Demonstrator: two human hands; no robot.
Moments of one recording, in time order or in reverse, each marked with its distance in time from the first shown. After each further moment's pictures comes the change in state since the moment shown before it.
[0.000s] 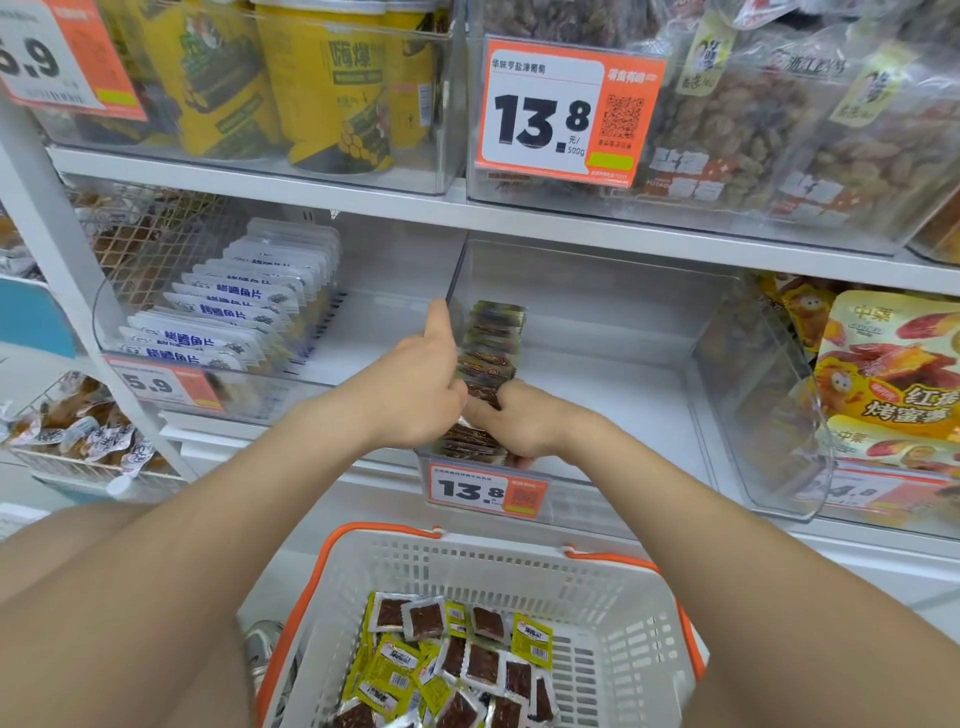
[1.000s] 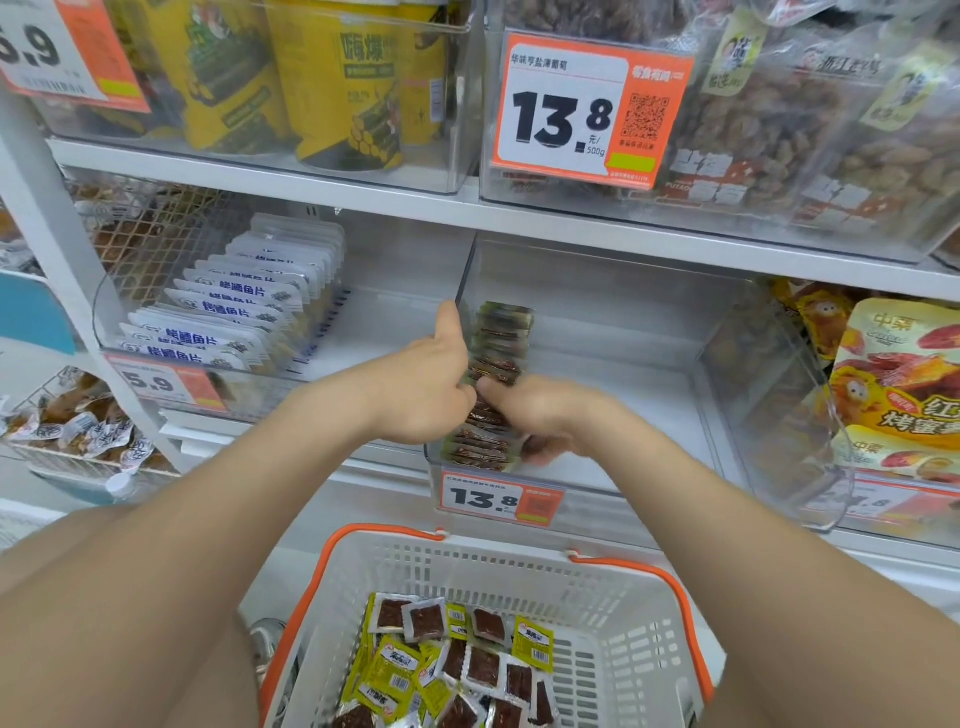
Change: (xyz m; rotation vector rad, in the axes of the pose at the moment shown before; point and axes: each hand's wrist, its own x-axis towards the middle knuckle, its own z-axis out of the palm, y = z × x) left_hand 0.005 0.002 -0.012 -0.033 -0.140 -0.065; right_hand 0.010 -0.010 -0.008 0.155 0.061 0.229
